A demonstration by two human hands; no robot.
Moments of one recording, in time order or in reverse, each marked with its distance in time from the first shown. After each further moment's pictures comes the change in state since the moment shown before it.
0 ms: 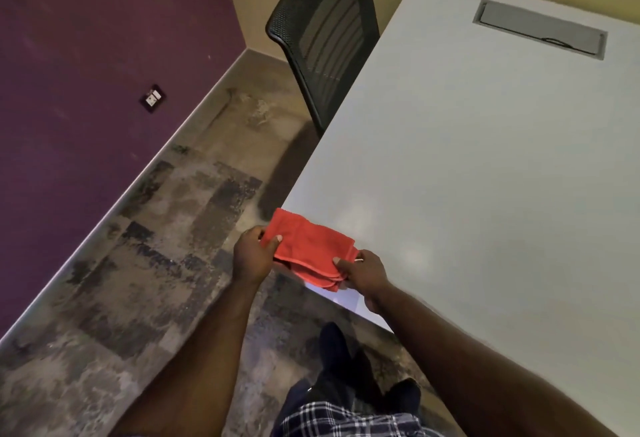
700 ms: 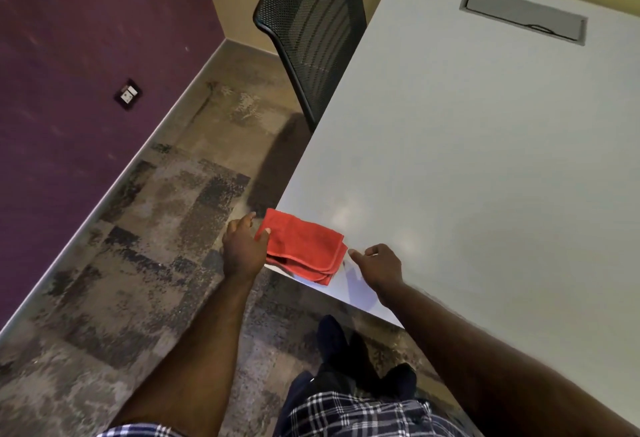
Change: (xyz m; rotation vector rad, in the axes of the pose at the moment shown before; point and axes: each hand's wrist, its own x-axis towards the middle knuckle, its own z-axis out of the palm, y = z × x) left_hand 0.025 -0.008 -0.007 0.201 0.021 -0.029; right_hand 0.015 0.009 -0.005 -0.344 0.308 -0.029
